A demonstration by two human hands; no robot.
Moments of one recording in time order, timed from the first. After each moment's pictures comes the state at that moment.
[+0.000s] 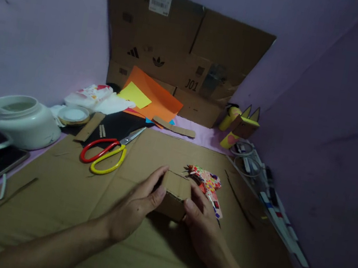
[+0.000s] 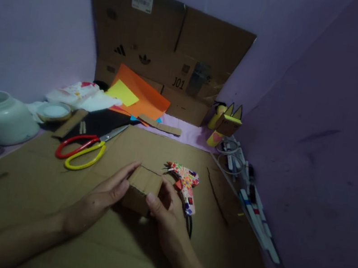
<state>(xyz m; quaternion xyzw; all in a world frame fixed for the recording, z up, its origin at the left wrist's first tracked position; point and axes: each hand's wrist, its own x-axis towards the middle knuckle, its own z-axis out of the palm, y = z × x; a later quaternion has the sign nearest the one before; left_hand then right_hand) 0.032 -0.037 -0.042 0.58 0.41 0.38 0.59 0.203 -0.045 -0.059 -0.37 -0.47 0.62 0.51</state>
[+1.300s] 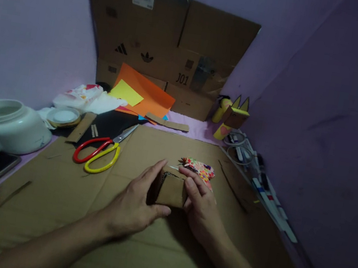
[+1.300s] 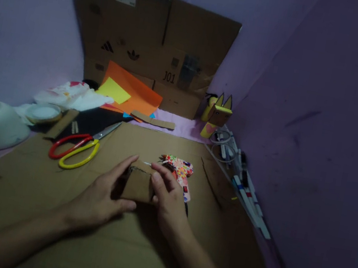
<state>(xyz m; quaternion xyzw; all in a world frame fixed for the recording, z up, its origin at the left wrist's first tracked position) 0.040 -0.037 -0.041 0.69 0.45 0.33 0.45 0.205 -0.040 -0.054 -0.43 -0.38 0.61 0.55</state>
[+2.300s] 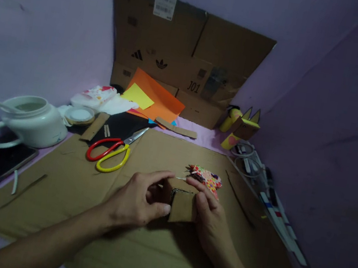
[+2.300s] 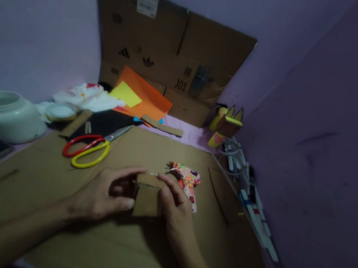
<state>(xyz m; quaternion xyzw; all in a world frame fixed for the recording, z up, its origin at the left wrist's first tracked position) 0.024 -0.032 -0.031 0.66 0.40 0.34 0.54 0.216 -0.044 -0.058 -0.51 -0.52 0.48 0.49</state>
